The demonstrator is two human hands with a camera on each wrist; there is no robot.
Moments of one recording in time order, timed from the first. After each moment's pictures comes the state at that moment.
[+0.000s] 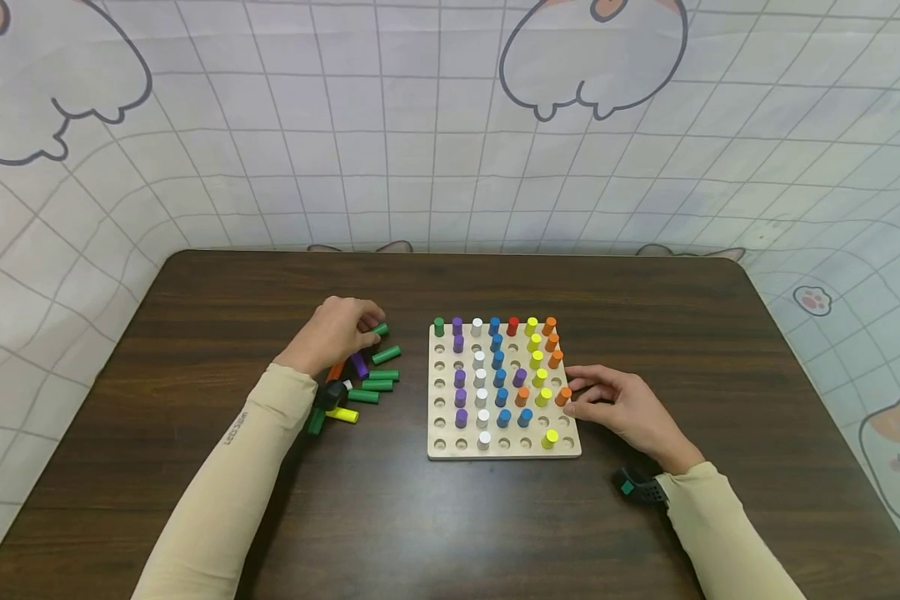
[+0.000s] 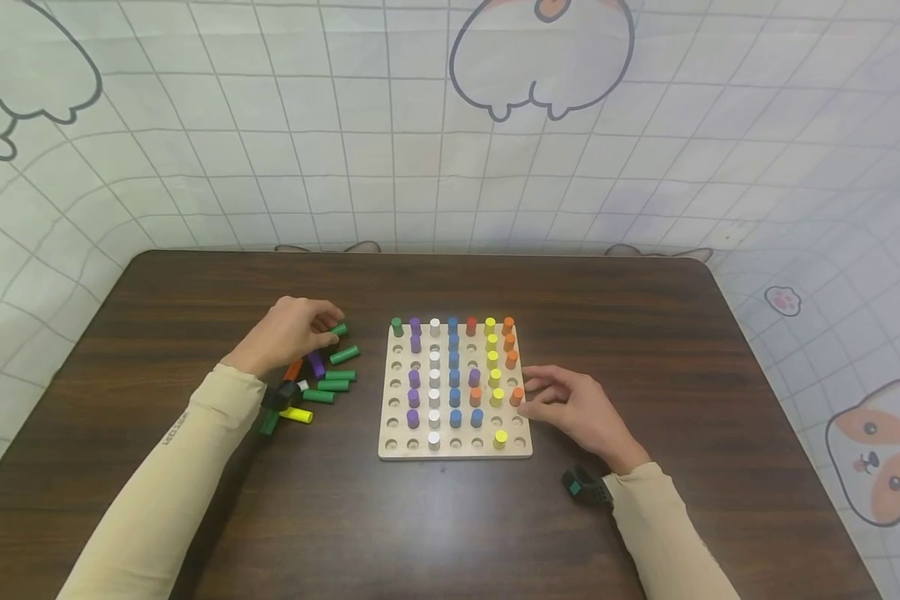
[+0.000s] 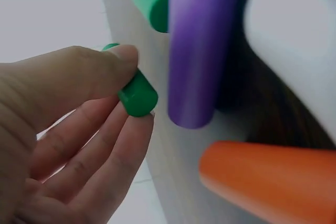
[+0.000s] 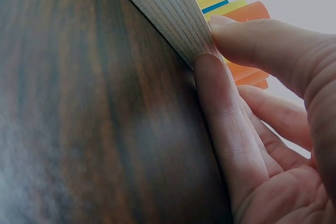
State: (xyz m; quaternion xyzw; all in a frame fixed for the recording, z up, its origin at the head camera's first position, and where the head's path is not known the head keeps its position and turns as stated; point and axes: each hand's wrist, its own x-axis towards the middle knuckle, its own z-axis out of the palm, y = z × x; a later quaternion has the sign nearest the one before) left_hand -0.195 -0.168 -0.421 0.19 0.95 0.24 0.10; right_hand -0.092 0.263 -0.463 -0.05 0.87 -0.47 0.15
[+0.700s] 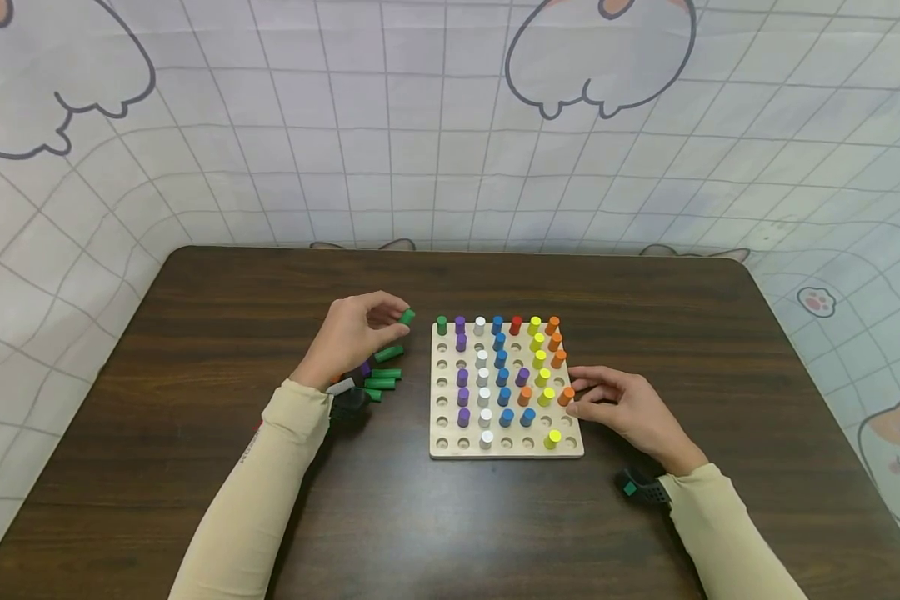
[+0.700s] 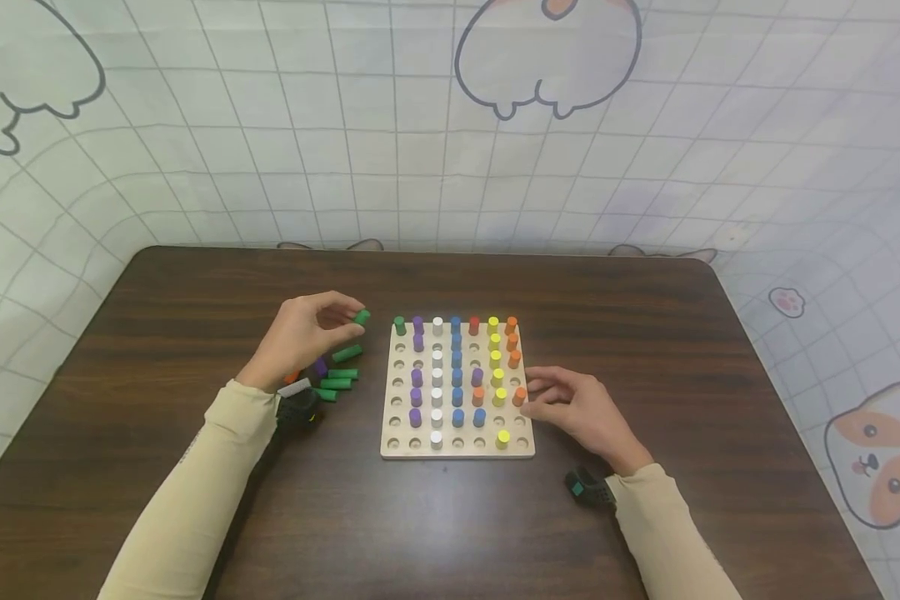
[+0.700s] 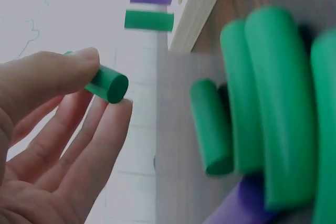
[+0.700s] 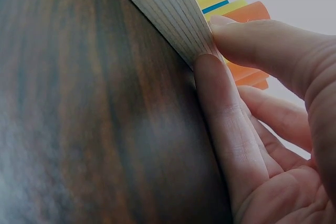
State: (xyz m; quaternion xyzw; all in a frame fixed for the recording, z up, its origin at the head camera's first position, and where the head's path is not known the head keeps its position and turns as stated) left_hand -0.173 -0.147 -0.416 0.16 0.90 0.41 0.03; right_hand -0.091 0.263 -0.461 -0.05 0.86 -0.48 0.16
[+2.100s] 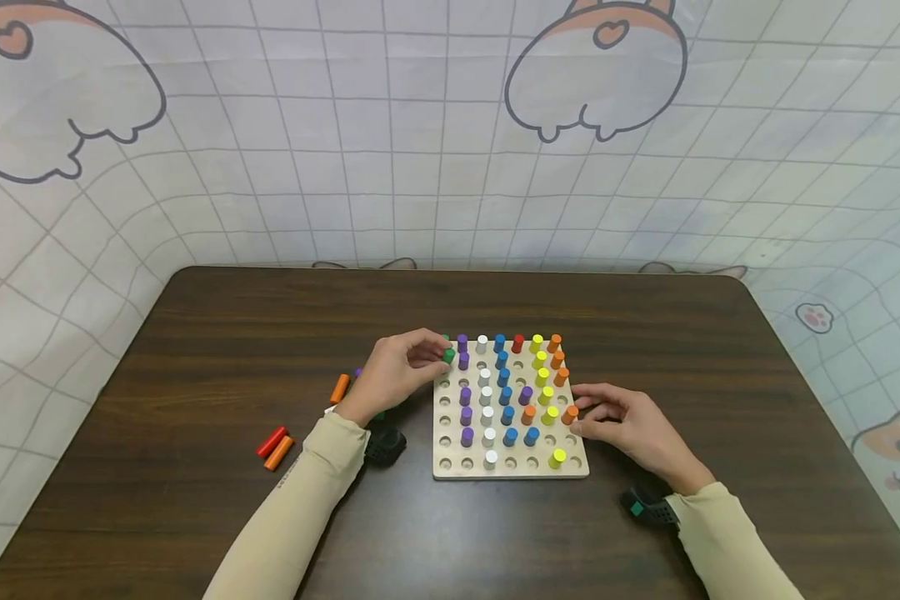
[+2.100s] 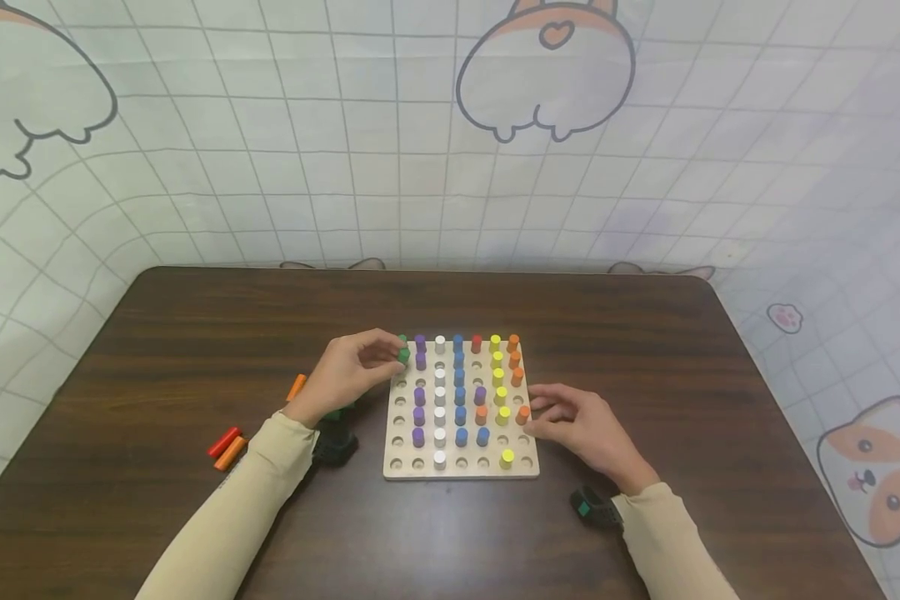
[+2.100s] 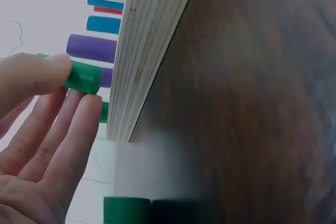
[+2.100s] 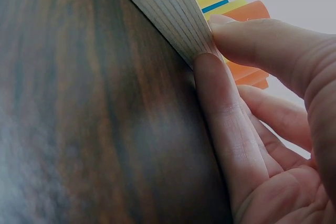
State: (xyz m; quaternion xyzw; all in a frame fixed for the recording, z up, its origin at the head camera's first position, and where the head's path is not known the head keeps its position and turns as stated) left_hand -0.163 -0.105 -0.448 0.18 0.85 0.49 0.06; right_hand -0.091 0.263 -0.463 -0.05 0.86 -0.48 0.16
